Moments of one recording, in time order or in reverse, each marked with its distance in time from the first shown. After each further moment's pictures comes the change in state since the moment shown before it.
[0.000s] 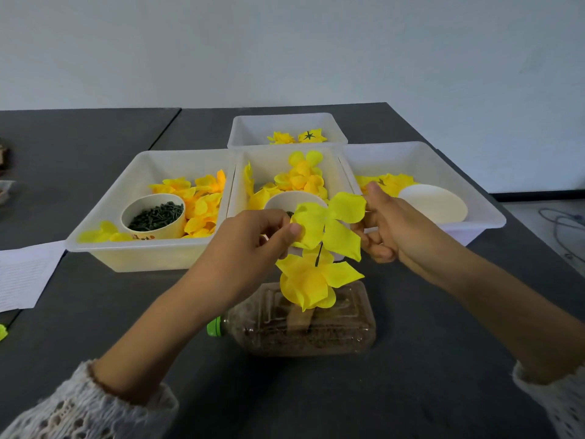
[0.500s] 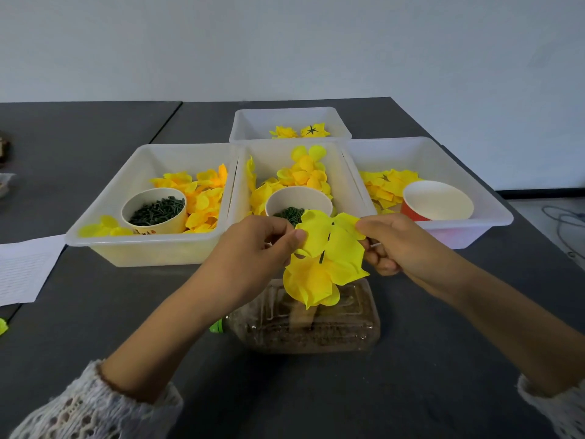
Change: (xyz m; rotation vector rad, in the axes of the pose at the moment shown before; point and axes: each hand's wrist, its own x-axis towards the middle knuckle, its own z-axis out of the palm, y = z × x) left_hand -0.001 -0.012 0.008 -0.051 -0.041 -0.058; right_hand -0.007 0.017 0.007 -0.108 0.055 0.097
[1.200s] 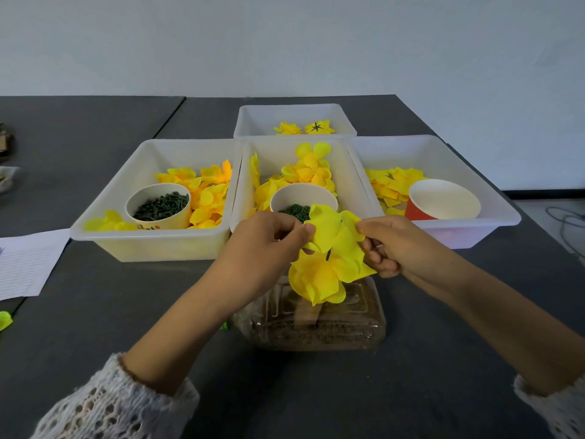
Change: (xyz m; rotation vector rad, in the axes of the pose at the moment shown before) left_hand 0.005 -0.002 0.007 -0.107 0.044 -0.063; right_hand 0.008 0.009 0.004 0.044 -0.009 0.075
